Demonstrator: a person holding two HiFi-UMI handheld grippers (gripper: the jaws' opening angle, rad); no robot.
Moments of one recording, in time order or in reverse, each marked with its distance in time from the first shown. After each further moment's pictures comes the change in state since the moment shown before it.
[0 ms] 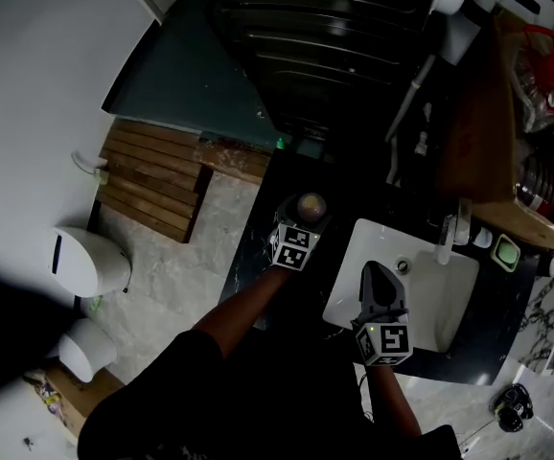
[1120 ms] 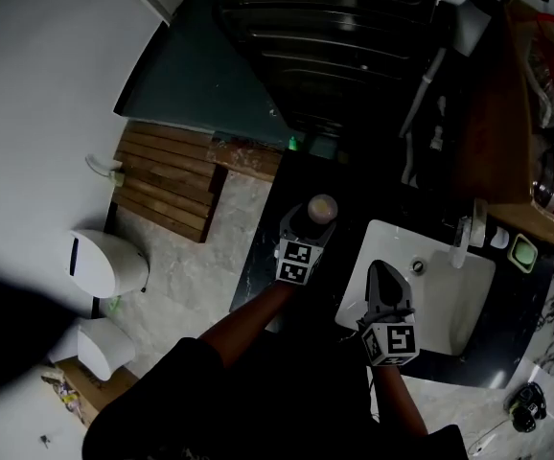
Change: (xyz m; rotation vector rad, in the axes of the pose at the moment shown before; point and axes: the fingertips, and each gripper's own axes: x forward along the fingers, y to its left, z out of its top) left arm -0.025 0.003 -0.002 -0.037 -0.045 0.019; right arm 0.016 0.002 -0.007 0.061 -0.007 0.016
